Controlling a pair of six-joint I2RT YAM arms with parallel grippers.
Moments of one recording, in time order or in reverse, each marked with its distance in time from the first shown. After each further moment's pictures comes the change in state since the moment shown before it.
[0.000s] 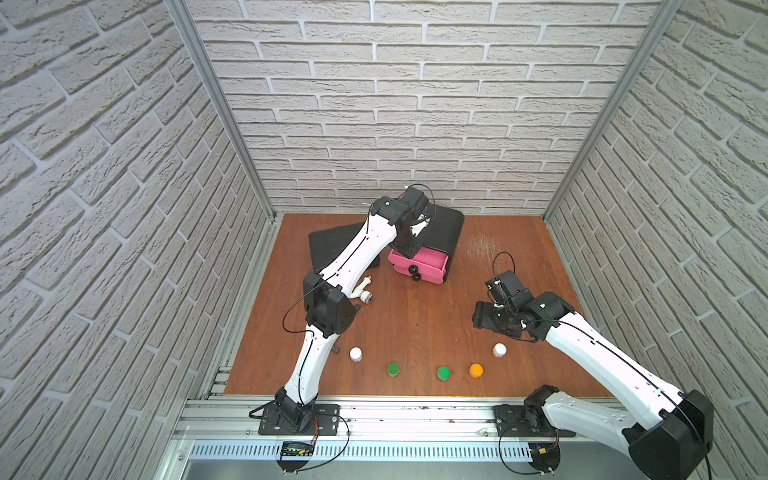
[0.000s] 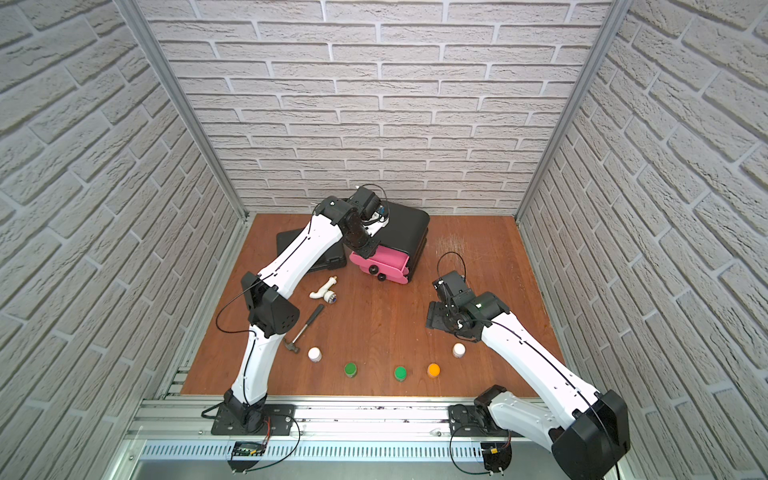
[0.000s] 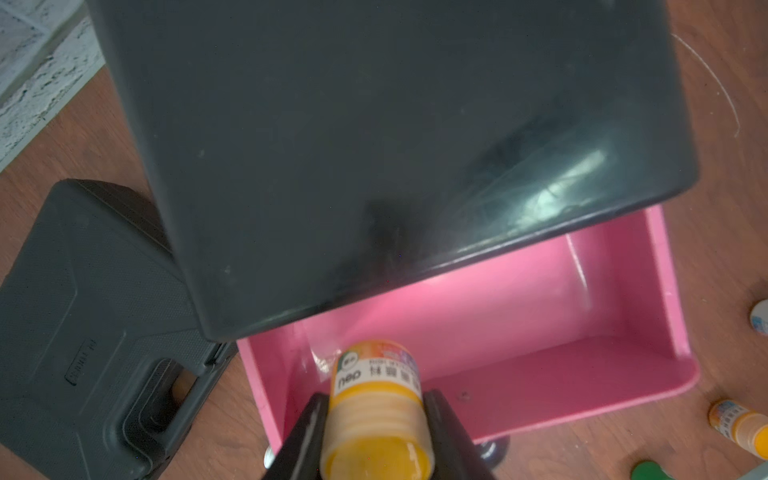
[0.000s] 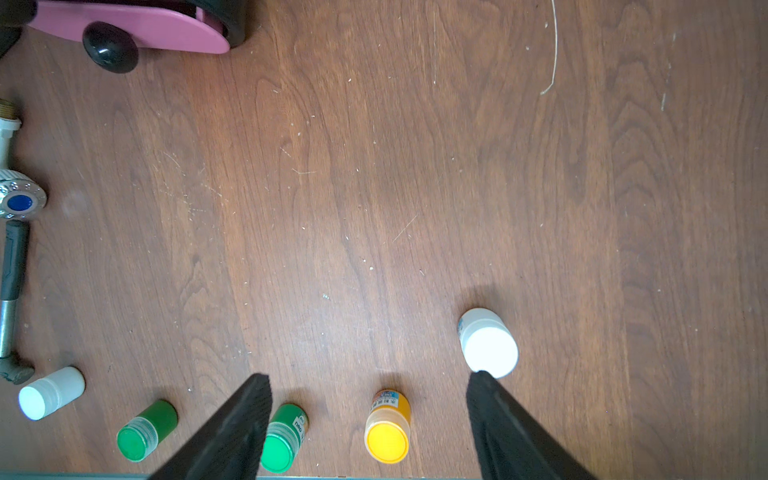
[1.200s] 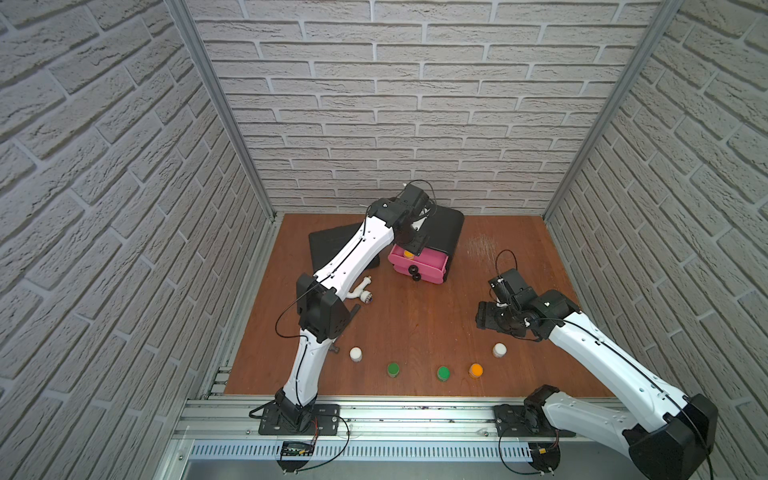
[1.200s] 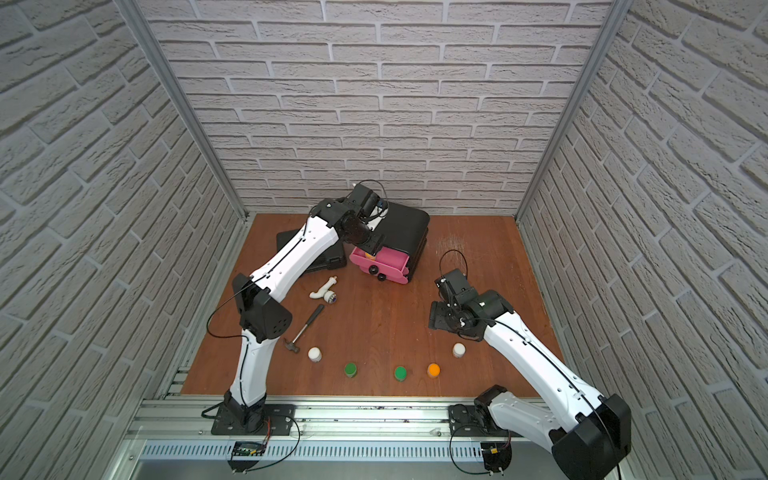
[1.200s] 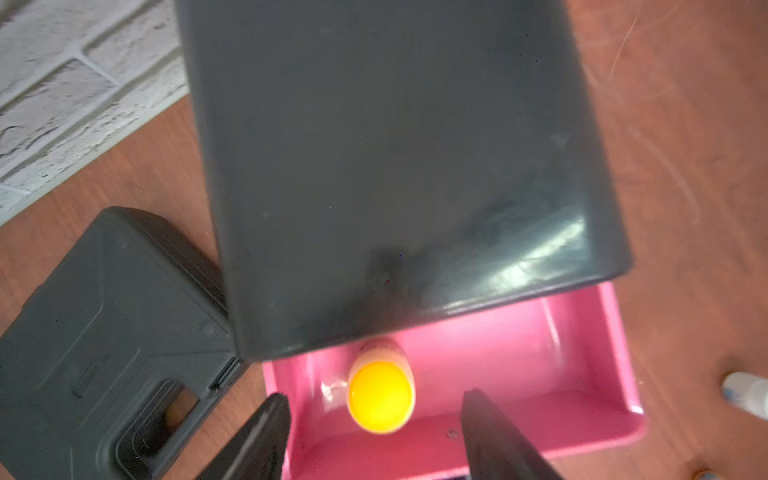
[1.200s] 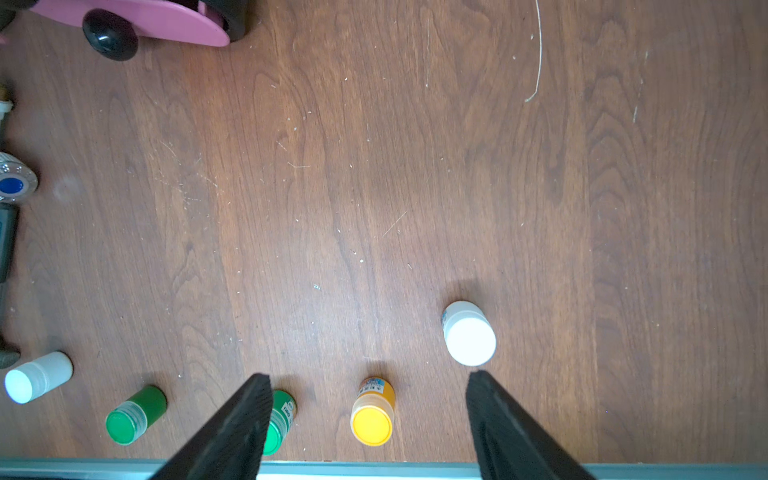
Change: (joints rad) left arm -0.017 -0.169 -0.203 0.220 -0.034 -0.105; right arm -0.010 -0.006 0.046 -0.066 0.002 -0.064
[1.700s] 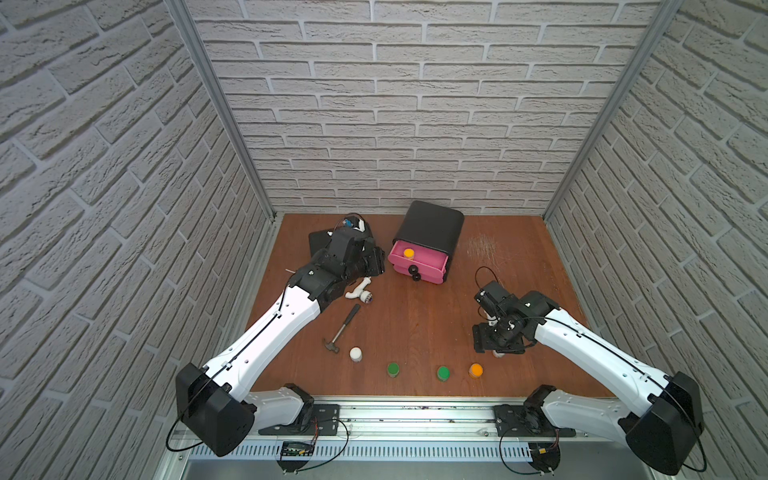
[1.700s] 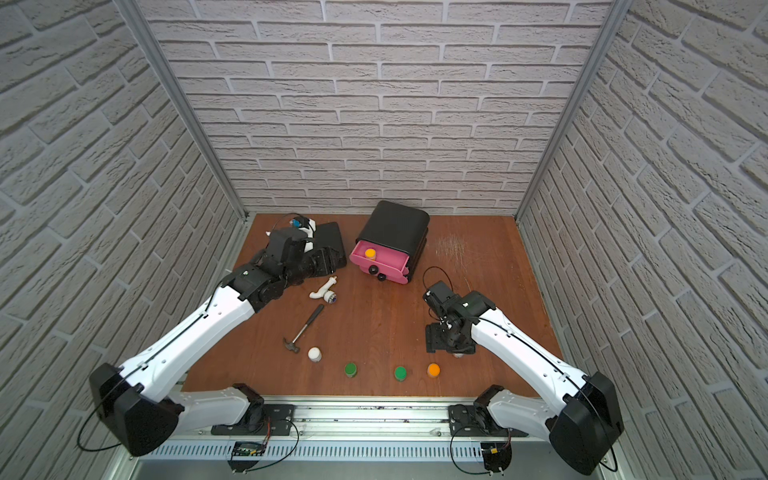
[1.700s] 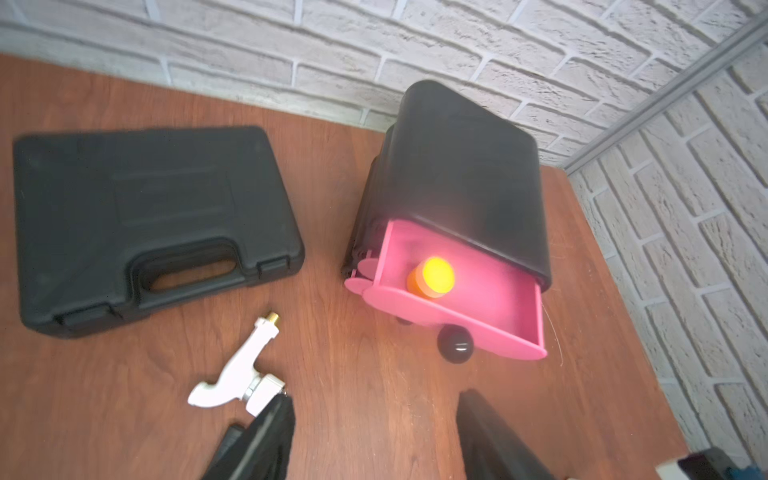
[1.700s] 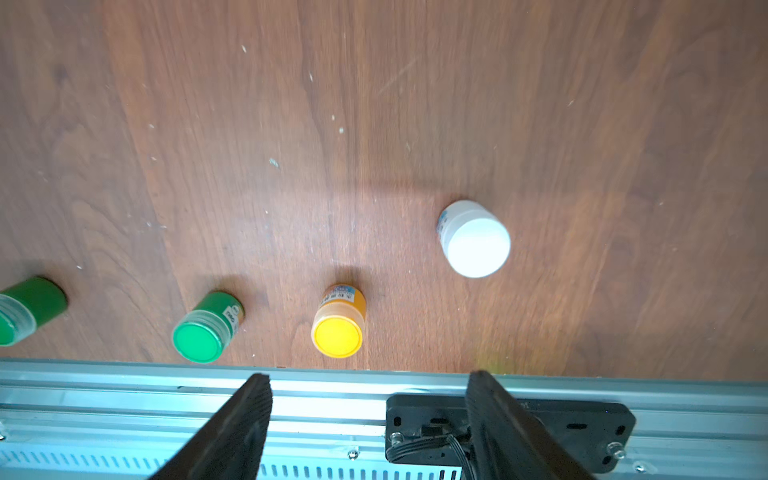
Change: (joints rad) left arm 0.115 -0.828 -1.115 0.630 -0.030 -0.532; right arm 0.116 0.075 -0.083 -0.147 -0.101 -0.005
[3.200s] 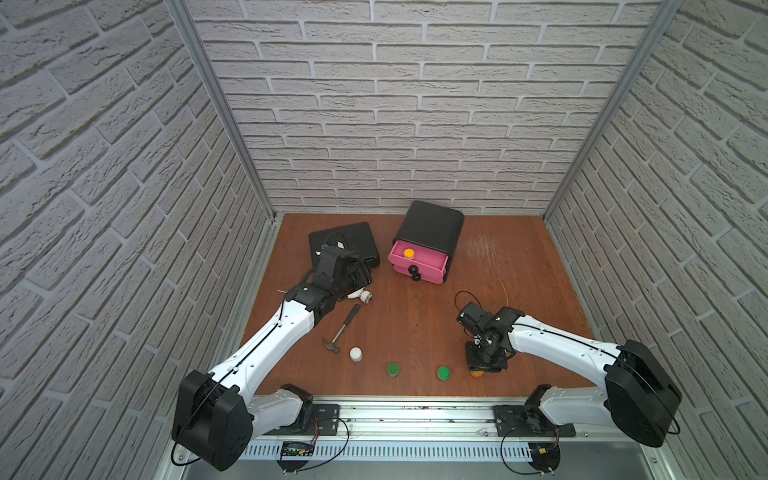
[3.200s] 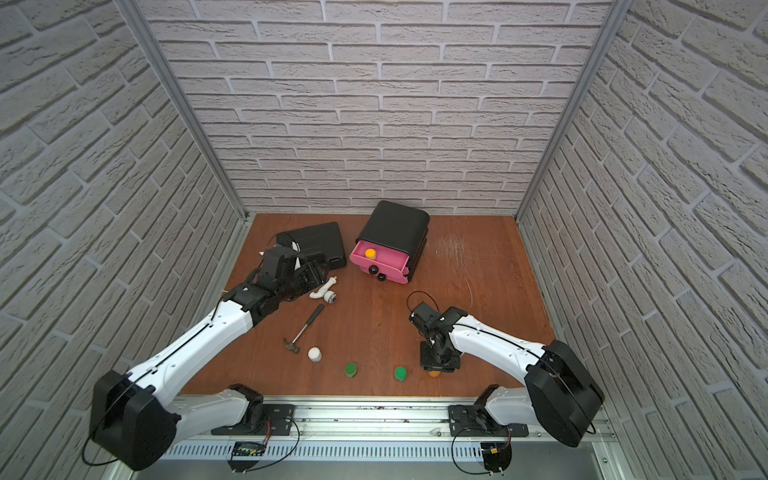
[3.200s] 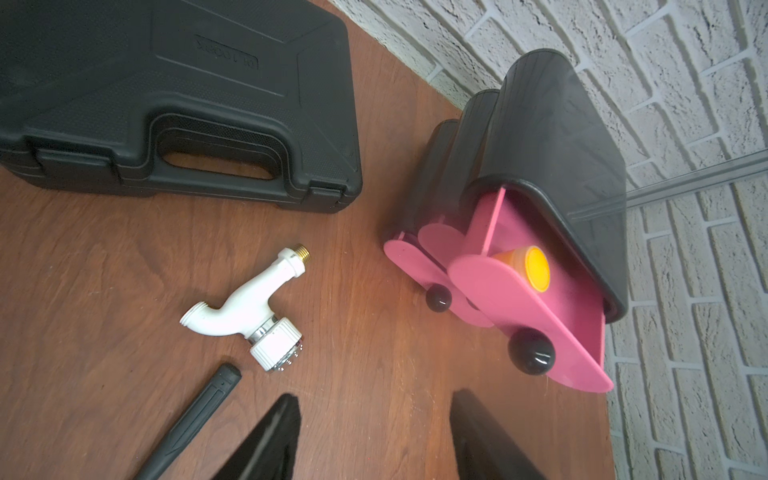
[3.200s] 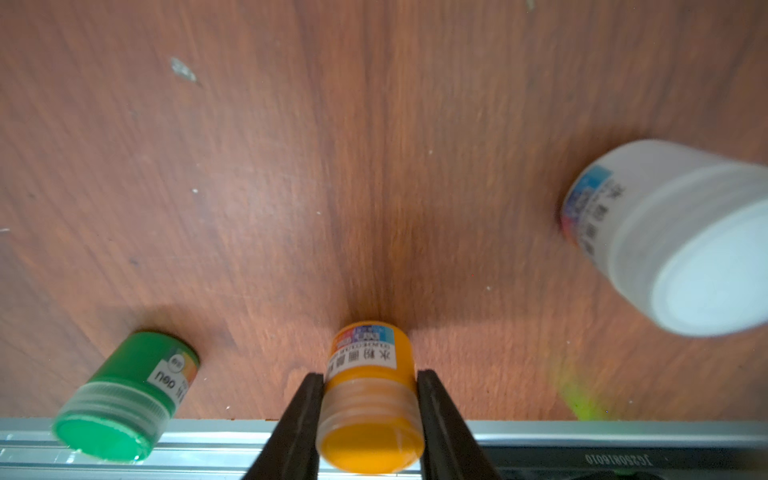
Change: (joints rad) left arm 0.114 -0.056 -0.230 0.138 0.109 -0.218; right arm 0.101 0.147 -0.156 0.214 -0.065 0.126
